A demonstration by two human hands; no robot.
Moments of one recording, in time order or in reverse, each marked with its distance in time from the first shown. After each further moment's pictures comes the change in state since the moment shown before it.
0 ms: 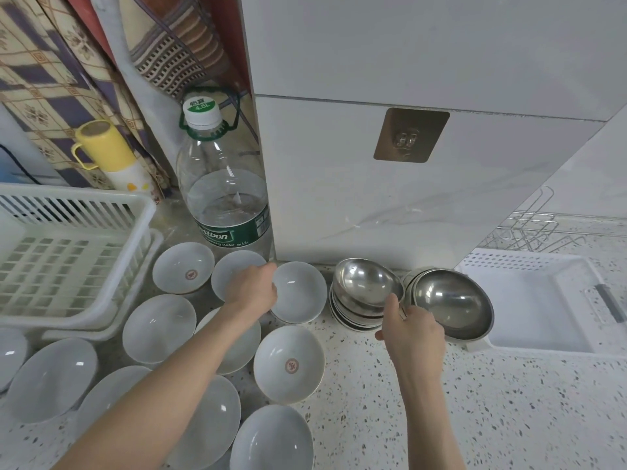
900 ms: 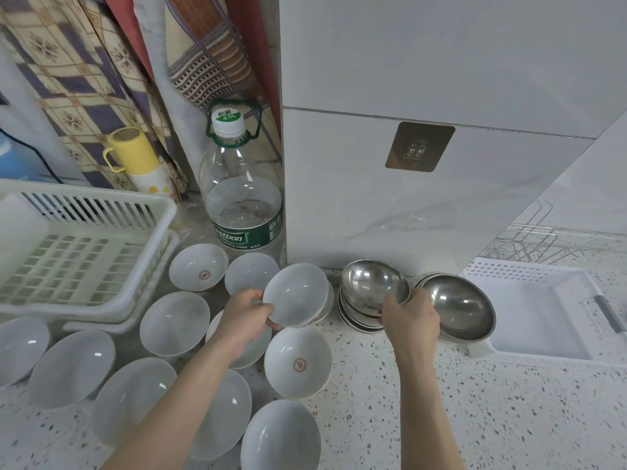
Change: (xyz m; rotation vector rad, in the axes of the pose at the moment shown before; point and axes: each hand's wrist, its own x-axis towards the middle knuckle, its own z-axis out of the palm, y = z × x) left_hand -0.062 -0.019 -0.006 -1.095 -0.089 -0.422; right_hand -0.004 -0.023 0.003 0.132 0.010 0.019
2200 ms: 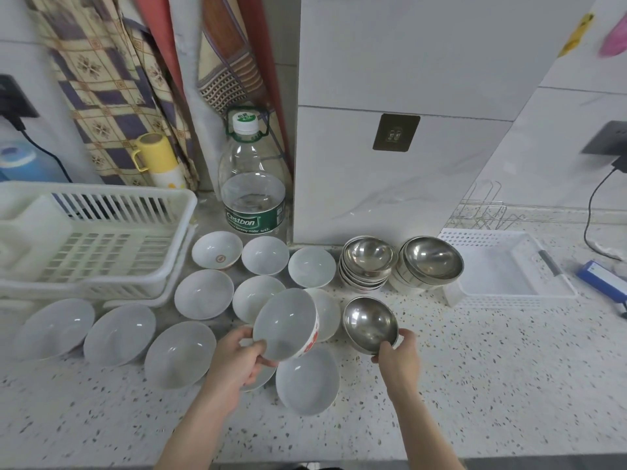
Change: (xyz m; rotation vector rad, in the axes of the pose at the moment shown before) left_hand -0.127 -0.078 -0.054 -0.224 -0.087 0.001; right_hand -0.099 0.125 0.019 0.143 -0.021 0.172
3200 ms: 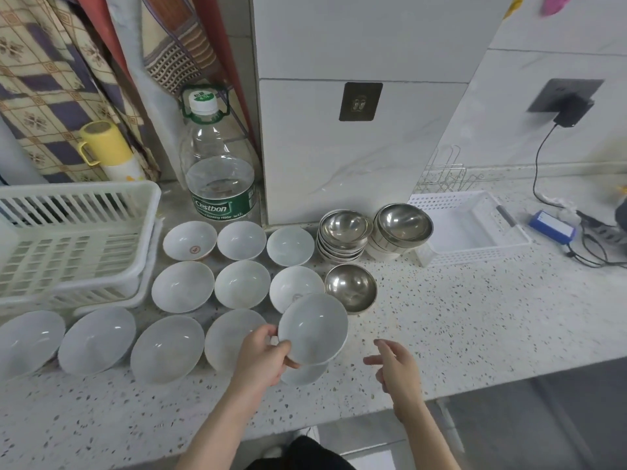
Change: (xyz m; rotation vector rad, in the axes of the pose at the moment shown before) left_hand -0.027 -0.012 0.029 0.233 -0.197 -0.024; right_hand -0.054 0.052 -0.028 0.229 -0.109 0.102
